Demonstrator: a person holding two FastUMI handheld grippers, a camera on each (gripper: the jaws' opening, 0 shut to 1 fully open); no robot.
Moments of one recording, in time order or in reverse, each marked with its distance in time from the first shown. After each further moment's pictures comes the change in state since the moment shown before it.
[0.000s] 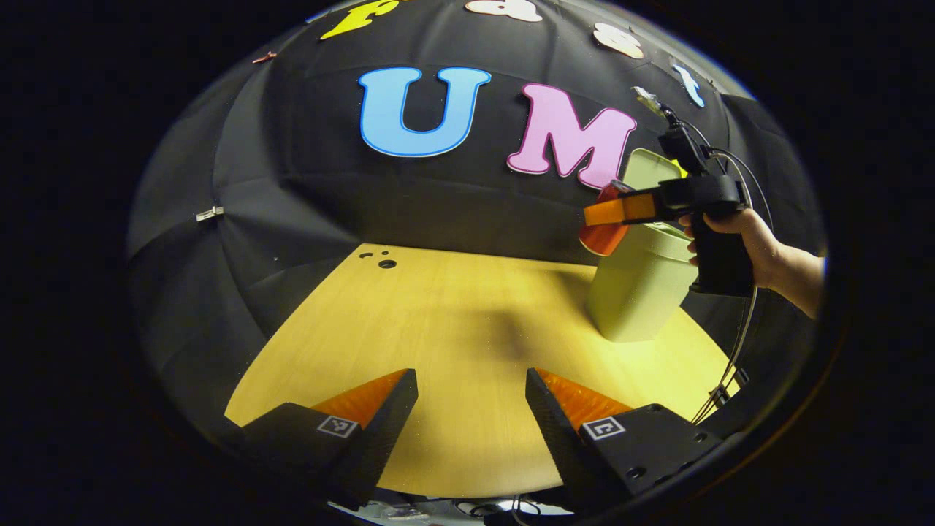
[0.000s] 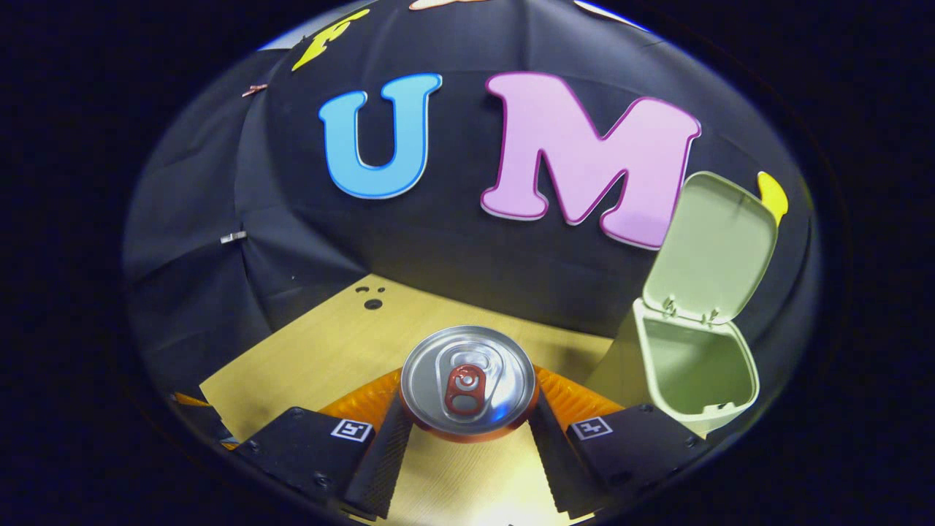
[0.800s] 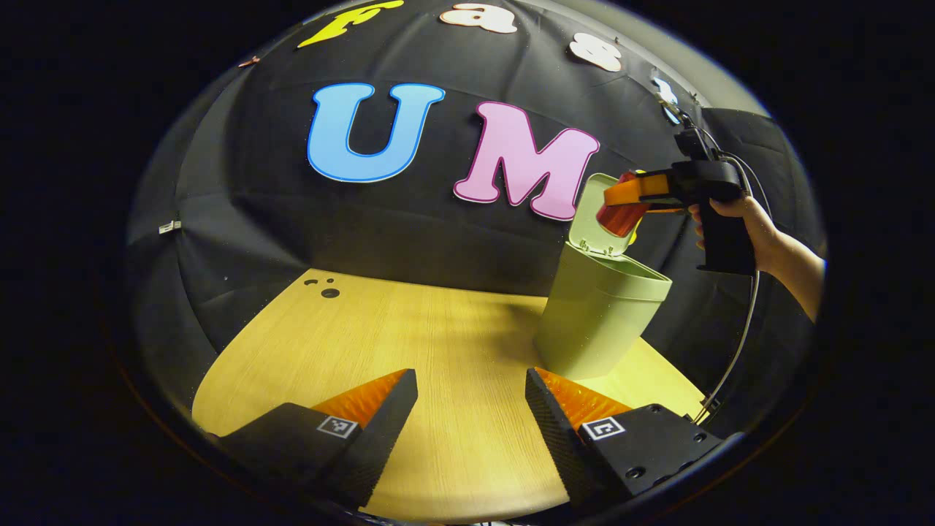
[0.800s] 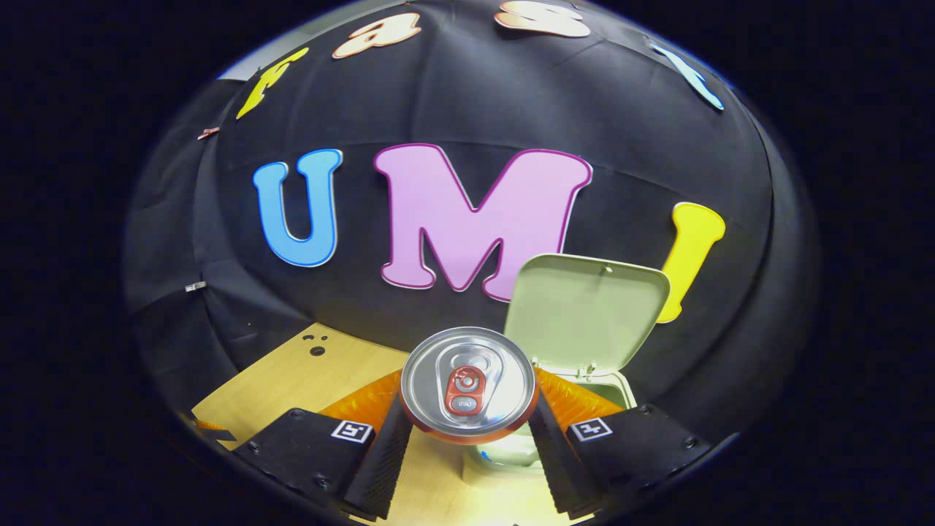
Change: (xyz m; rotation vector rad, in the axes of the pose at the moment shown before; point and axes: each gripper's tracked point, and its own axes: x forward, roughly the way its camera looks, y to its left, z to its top) left arm 0.040 -0.077 0.047 -0.023 -0.094 -0.112; right arm -0.046 -0.151 0.076 0.062 -0.108 -0.171
